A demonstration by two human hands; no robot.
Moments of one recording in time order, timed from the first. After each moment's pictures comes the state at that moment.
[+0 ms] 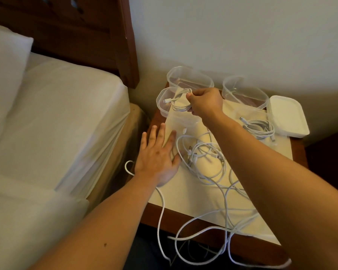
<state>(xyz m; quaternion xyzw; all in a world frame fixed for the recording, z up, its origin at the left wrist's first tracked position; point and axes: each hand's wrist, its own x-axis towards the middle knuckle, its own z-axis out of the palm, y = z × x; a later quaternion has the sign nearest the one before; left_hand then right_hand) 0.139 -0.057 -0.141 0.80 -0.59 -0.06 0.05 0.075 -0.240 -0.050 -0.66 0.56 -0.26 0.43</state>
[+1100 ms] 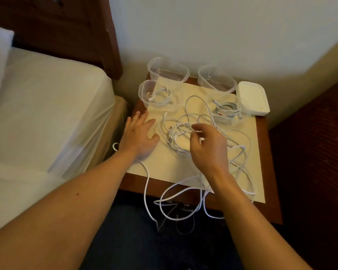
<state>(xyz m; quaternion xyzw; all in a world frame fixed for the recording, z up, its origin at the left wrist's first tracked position) 0.150 -0.049 -0.133 0.80 -0.55 -0.15 0.19 -0.063 -0.080 -0.044 -0.75 0.53 -0.30 0.26</state>
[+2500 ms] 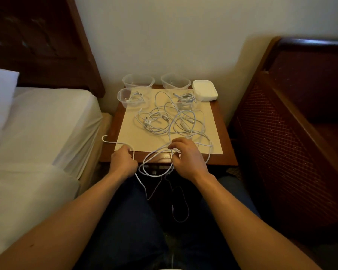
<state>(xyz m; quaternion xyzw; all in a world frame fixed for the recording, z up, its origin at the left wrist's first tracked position) 0.035 0.104 -0.087 0.86 -0.38 -0.24 0.24 -0.176 0.048 -0.067 -0.82 0.46 -0.23 0.25</state>
